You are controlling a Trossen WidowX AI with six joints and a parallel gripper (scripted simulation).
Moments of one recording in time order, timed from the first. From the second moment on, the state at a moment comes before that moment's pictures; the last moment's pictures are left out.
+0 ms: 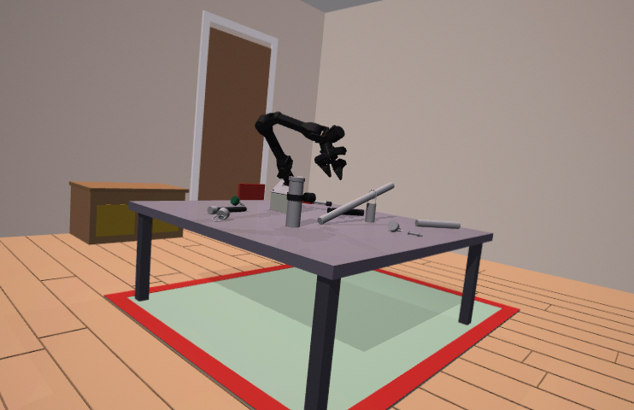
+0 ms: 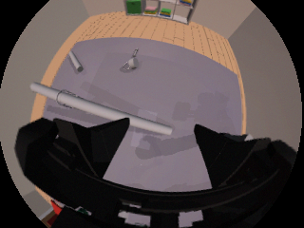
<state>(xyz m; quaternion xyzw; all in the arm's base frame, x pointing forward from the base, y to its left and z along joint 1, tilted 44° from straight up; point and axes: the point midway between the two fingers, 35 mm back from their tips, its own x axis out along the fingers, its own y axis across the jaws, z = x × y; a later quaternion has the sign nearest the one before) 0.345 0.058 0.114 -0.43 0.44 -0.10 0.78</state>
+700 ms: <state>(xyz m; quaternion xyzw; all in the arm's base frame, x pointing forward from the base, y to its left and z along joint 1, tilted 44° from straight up) 0.343 0.078 0.092 -0.15 0.41 -0.27 0.85</state>
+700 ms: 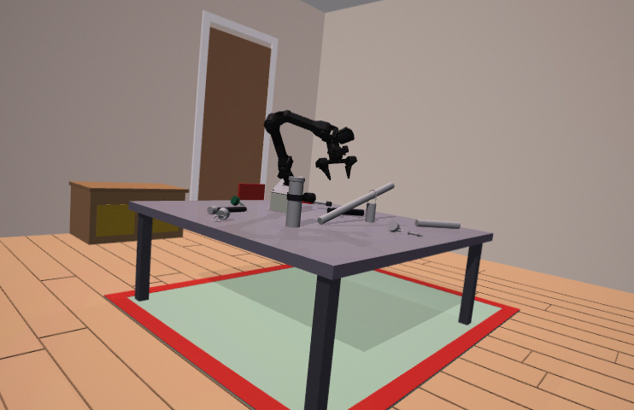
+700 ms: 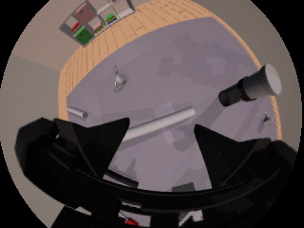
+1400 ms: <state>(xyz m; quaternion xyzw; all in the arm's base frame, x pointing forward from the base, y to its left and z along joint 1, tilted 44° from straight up) 0.351 0.063 0.036 0.25 0.30 -0.57 0.72</state>
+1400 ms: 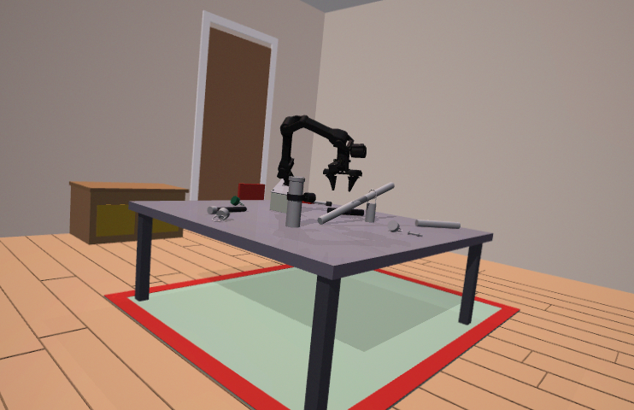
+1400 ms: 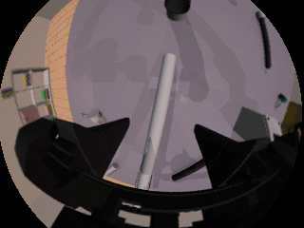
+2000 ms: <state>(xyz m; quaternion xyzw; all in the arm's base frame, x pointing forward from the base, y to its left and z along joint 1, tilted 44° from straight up) 0.355 0.035 0.001 0.28 0.28 -0.60 0.70</state>
